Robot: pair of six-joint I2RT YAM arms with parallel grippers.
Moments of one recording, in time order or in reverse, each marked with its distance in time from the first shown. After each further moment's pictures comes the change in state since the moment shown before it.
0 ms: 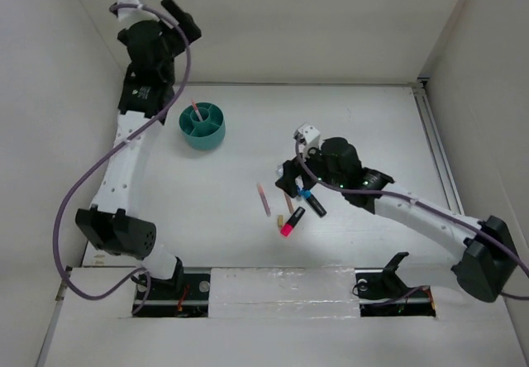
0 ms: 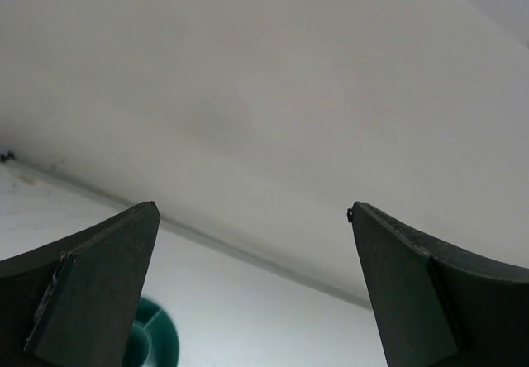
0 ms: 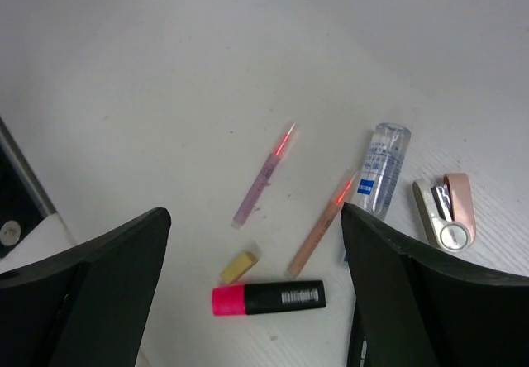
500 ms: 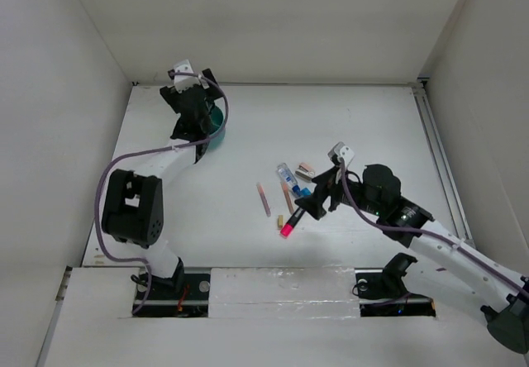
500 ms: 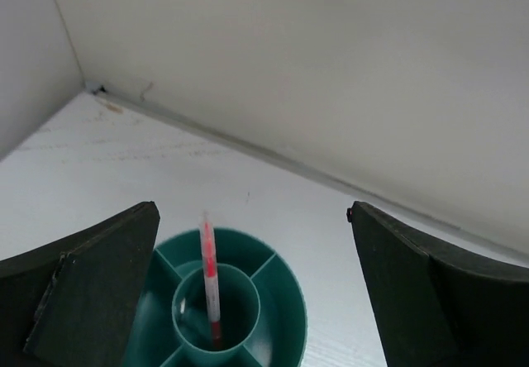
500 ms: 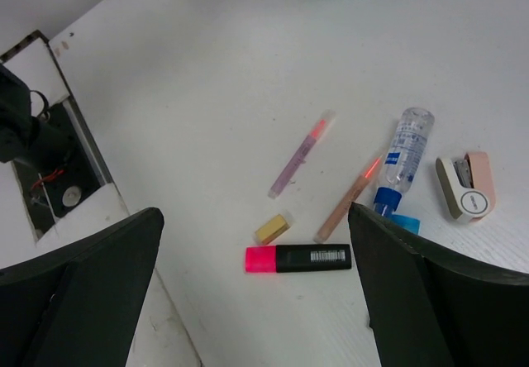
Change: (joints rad) left arm -0.039 0.093 -0.750 0.718 -0.159 0.214; right arm -0.023 -0.383 -0.242 0.035 -0.097 0.037
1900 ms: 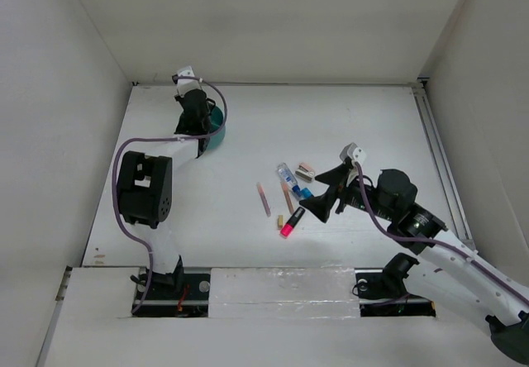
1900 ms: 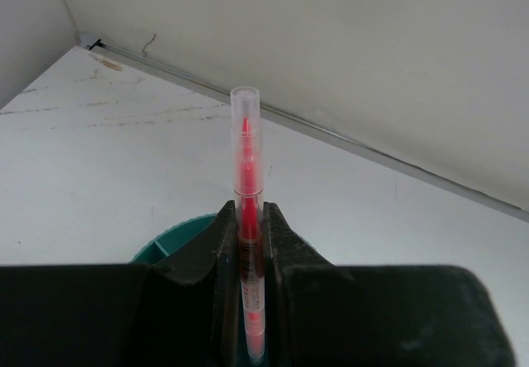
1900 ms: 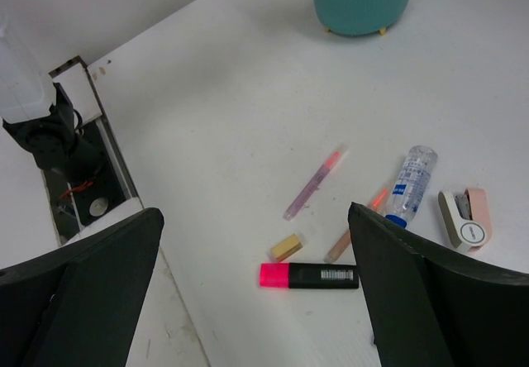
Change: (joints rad) left arm 0.059 0.143 0.045 0.012 0.035 -0.017; right arm 0.000 -0.100 0.013 -0.006 -0.031 -0.003
